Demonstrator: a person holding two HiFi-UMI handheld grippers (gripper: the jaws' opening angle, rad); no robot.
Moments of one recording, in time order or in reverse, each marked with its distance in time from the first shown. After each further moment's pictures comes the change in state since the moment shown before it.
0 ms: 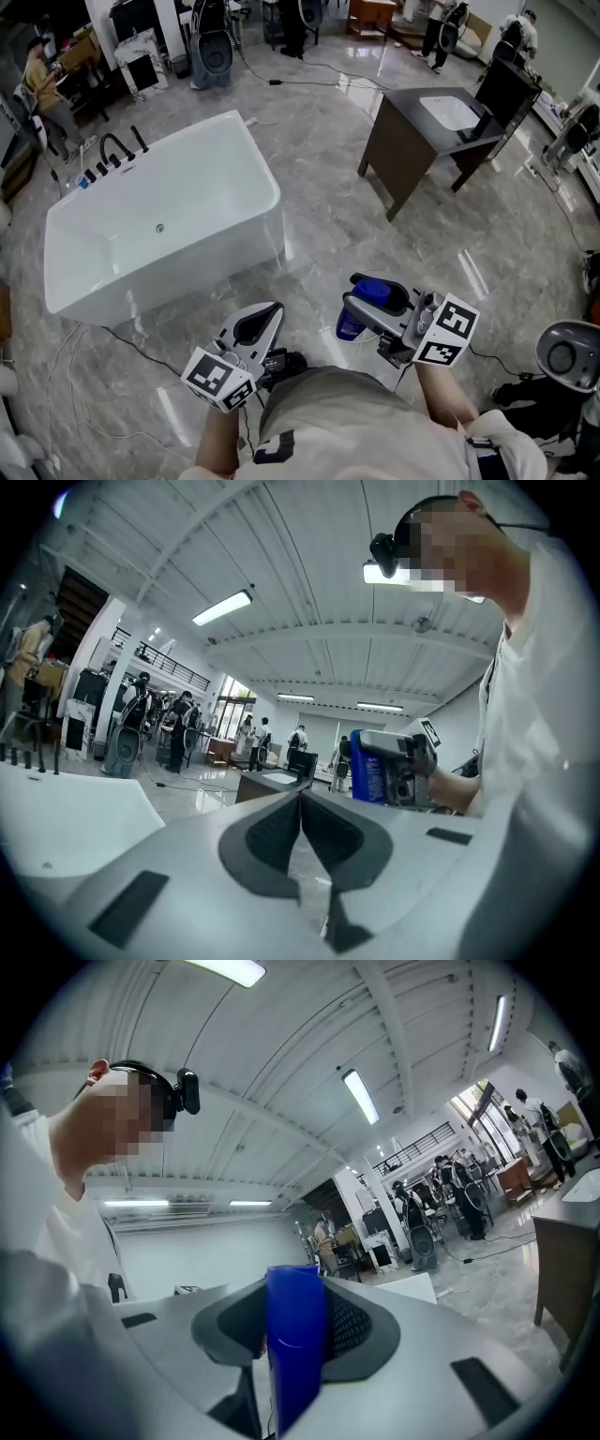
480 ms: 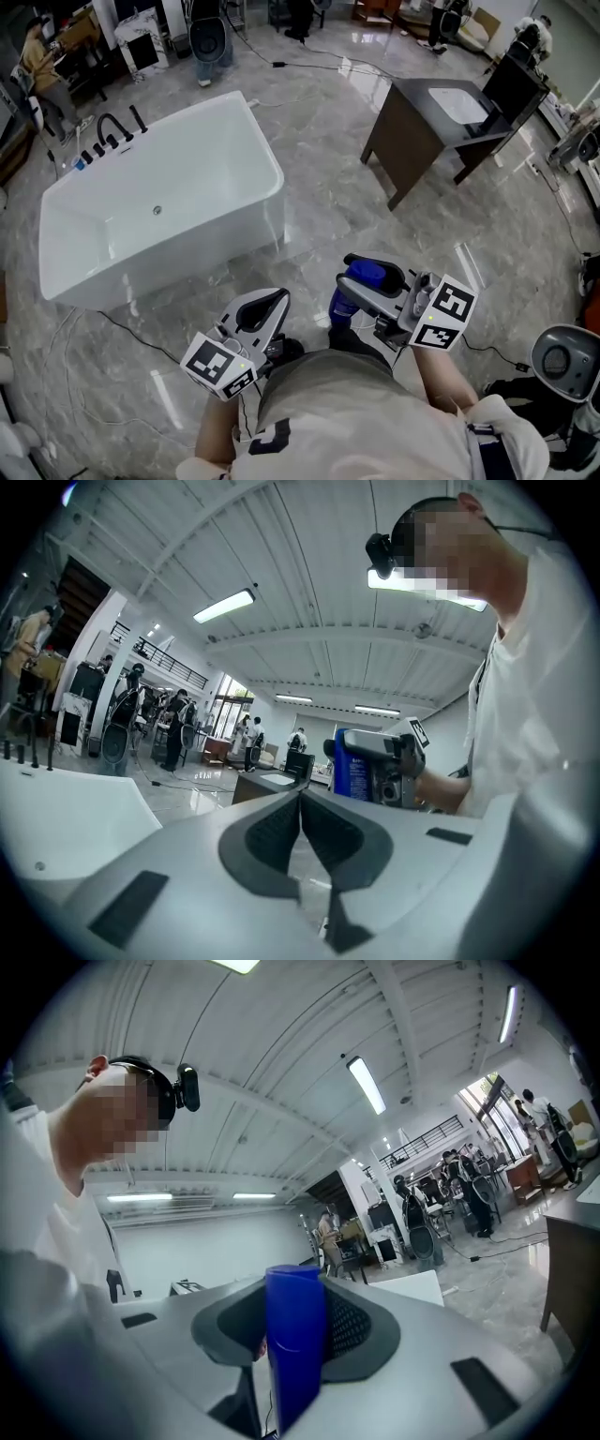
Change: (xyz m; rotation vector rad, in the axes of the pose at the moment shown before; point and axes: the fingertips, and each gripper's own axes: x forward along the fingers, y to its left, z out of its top) left arm 0.010 0.021 0.009 -0.018 -0.010 -0.033; right arm 0.042 -0.018 0.004 -0.014 0.049 0.034
